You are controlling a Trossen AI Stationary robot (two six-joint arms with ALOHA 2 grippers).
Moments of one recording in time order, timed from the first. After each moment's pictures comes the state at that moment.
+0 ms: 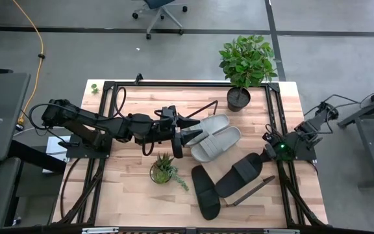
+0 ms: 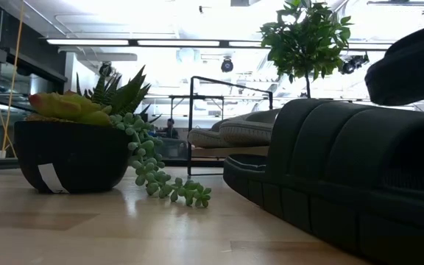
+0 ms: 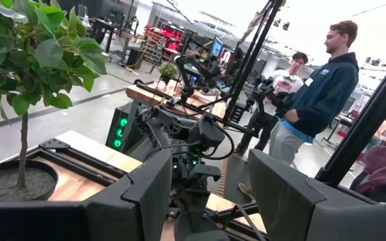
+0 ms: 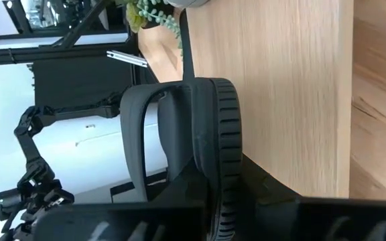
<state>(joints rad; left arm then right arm) -0.12 1.45 1.22 0.29 -0.40 -0.35 0.64 0.01 0.20 -0.62 0.17 1.72</state>
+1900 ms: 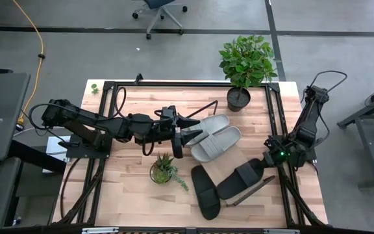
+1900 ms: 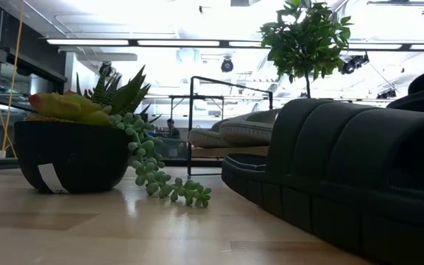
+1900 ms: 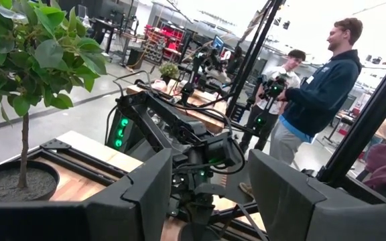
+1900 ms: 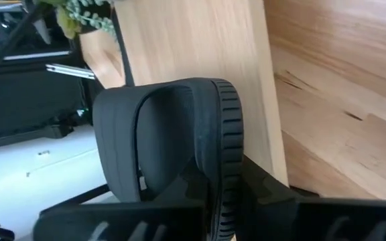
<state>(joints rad) -0.12 1.45 1.22 0.29 -0.40 -0.34 1.05 0.28 0.20 -0.66 0.50 2.09</state>
